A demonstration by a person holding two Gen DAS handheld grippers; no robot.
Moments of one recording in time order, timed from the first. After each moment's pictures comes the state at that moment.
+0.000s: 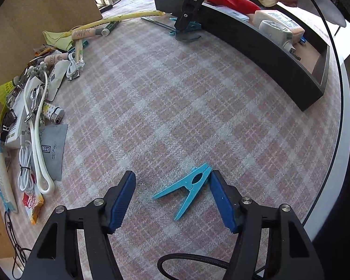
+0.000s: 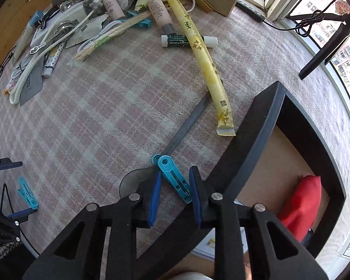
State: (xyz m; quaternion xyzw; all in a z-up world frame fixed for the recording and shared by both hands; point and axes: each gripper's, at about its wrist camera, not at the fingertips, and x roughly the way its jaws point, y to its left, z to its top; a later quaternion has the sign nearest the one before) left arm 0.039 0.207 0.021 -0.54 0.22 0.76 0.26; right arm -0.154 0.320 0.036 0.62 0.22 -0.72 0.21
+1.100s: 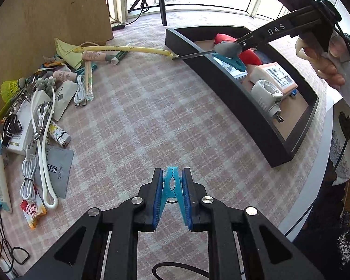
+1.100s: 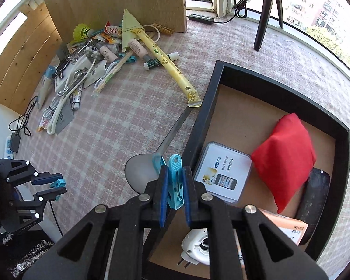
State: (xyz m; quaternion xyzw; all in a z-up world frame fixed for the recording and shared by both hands) left arm 0.021 0.212 0.087 -0.52 0.13 0.79 0.29; right arm -0.097 0.392 0.107 0.60 0.05 -0.77 0.19
